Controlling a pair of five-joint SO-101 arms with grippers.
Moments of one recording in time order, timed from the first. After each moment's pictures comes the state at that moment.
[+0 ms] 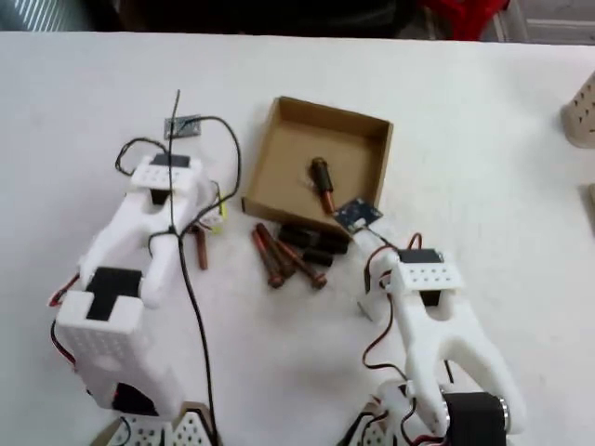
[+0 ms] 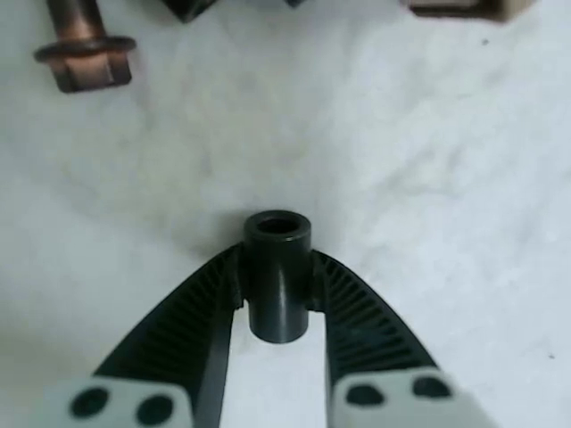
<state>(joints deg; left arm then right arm) -0.9 19.4 14.9 59.8 19.6 -5.5 -21.3 60.3 52.9 34.1</state>
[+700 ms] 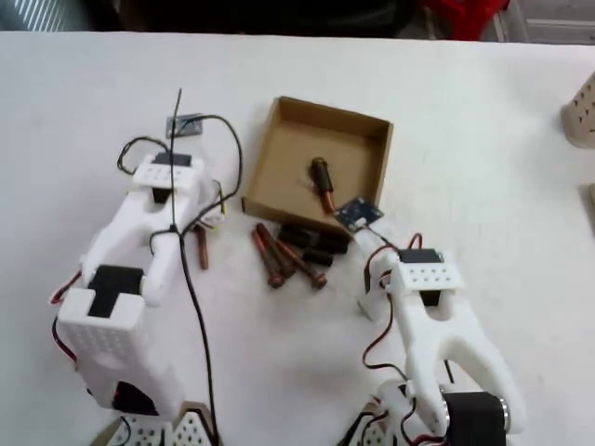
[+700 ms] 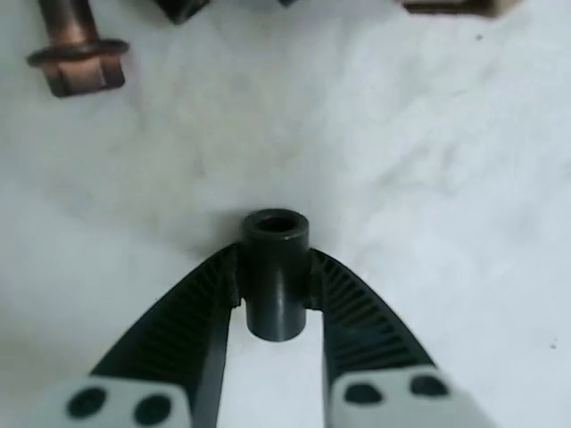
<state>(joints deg) -0.8 19.9 14.1 59.9 19.6 -5.5 -21.3 60.3 52.9 32.3</state>
